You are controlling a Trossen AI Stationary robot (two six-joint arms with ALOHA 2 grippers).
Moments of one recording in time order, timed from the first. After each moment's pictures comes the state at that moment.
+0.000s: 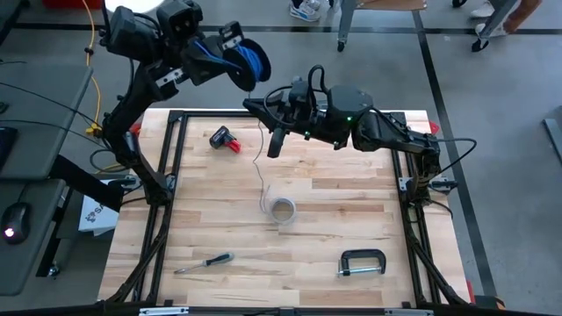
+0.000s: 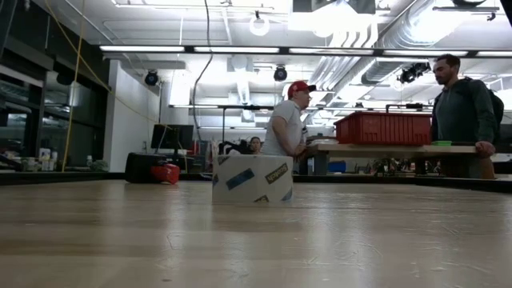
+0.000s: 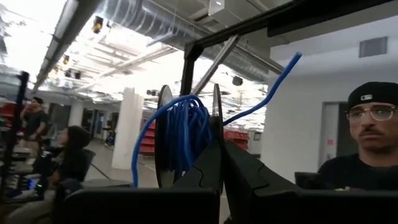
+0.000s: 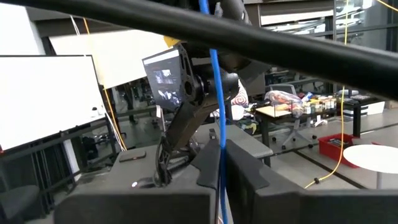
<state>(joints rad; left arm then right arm) 0.40 1.67 2.36 0.13 0.91 -0.79 0.05 1.90 2.36 -0.27 0.28 0.09</state>
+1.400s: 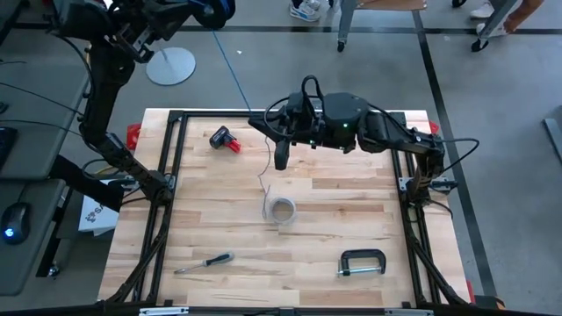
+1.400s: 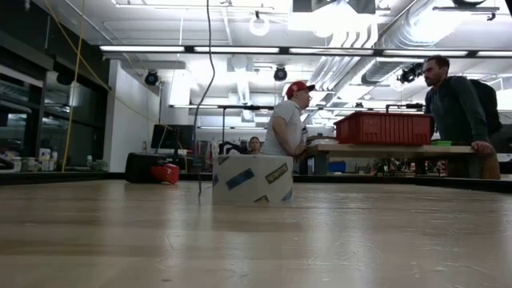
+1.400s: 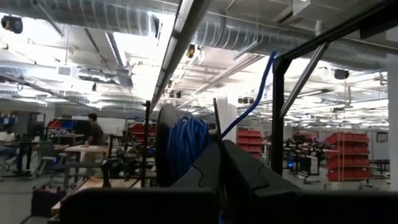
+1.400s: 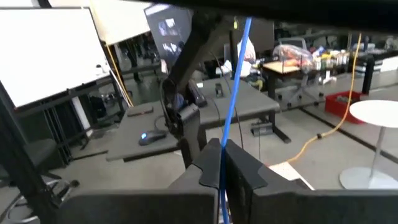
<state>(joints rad) 0.81 1.55 2.35 -0.01 0.87 -0.68 0.08 1.88 2.36 -0.54 0.24 0.17</state>
